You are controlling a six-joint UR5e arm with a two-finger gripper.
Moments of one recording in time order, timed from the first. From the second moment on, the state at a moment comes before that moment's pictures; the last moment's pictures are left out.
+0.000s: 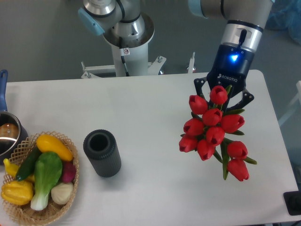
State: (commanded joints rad) arm 2.79 -1.77 -1.55 -0.91 0.75 0.95
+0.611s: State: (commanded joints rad) arm 2.78 -1.76 -1.55 -0.90 0.74 0.95
